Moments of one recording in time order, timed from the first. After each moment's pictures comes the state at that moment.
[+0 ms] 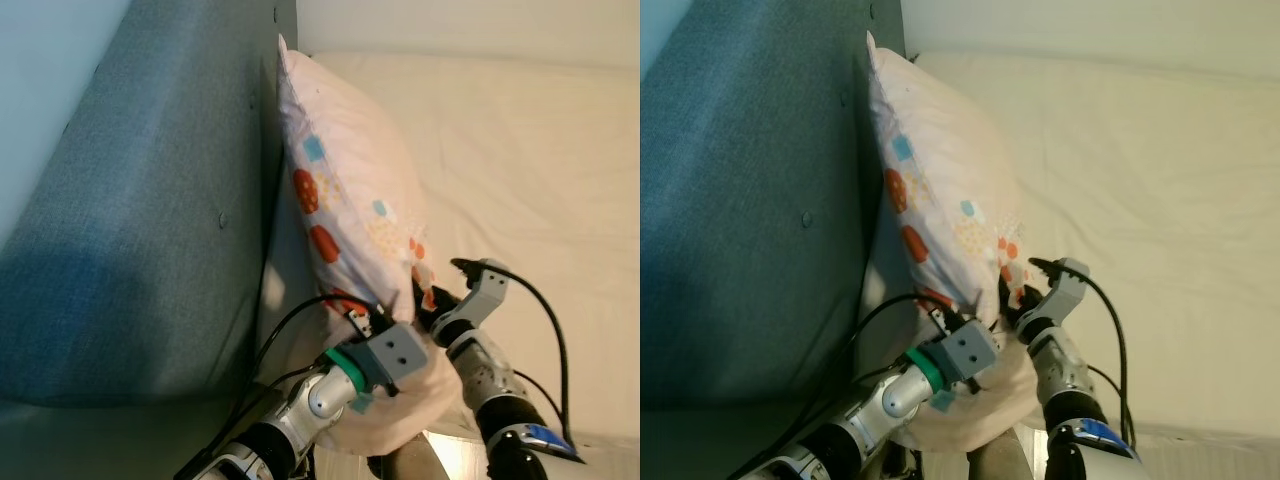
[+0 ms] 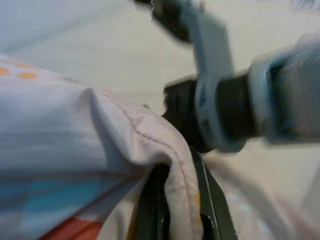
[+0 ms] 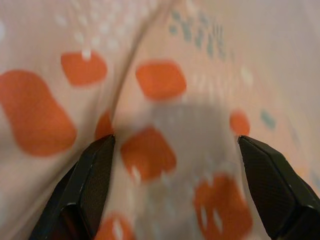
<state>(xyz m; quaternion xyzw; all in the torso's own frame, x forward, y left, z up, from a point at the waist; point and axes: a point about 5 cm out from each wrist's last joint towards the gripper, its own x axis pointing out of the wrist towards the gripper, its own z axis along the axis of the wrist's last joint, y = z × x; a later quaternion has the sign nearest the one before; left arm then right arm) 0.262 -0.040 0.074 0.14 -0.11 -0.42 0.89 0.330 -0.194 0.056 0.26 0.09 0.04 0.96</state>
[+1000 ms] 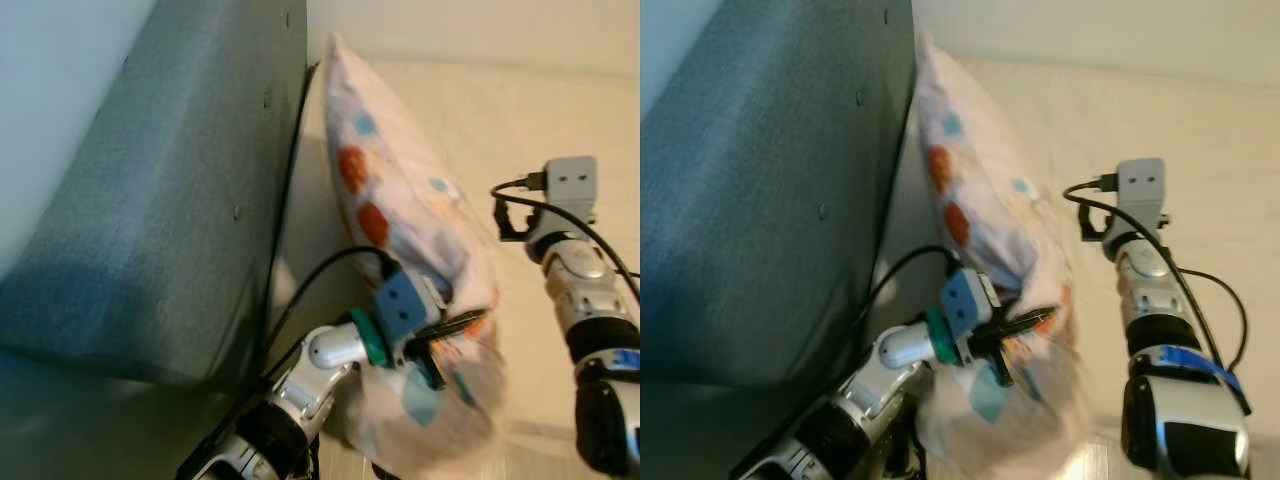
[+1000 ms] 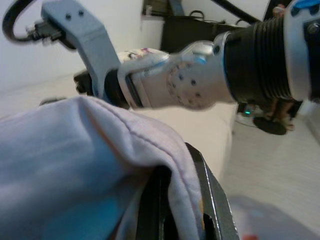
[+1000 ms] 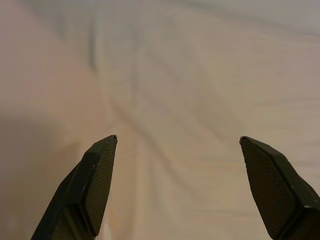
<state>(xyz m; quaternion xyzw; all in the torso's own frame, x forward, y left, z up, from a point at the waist) 0.258 -0.054 0.132 0.00 -0.14 -0.60 0.79 0.366 -0.300 0.171 -0.09 0.02 -0.13 0.99</state>
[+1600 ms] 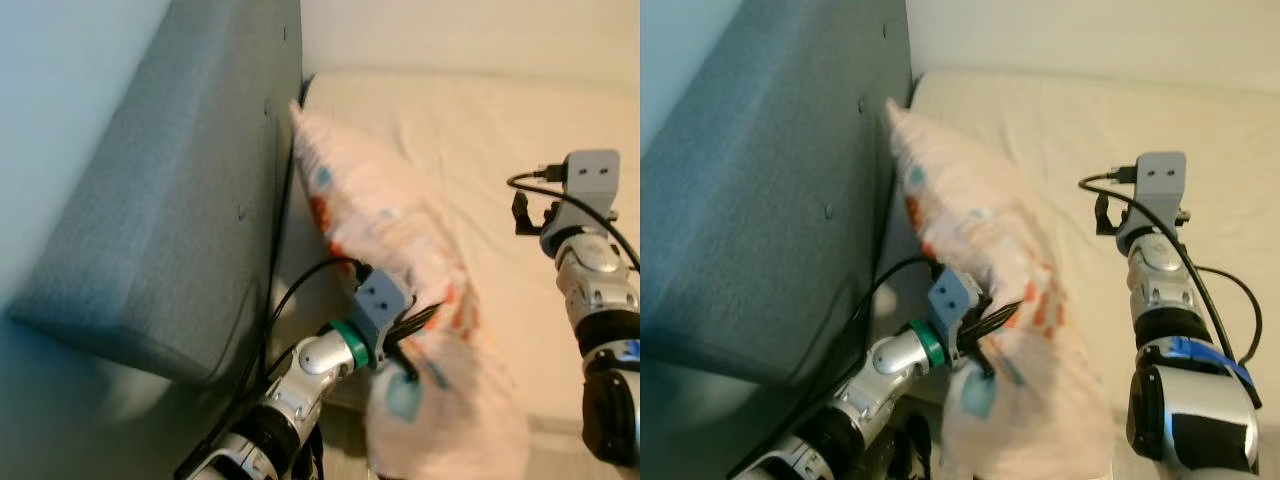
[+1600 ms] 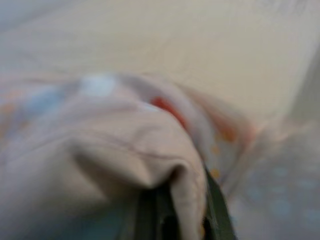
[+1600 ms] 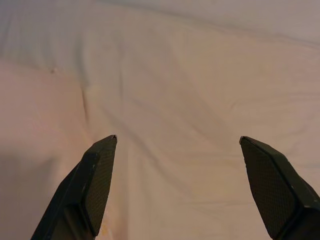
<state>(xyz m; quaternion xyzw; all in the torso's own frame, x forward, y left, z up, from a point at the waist) 0.286 -0.029 0.070 0.21 -0.04 -0.43 0.88 0.368 -0.294 0.166 -0.08 0.03 -0.13 0.99</state>
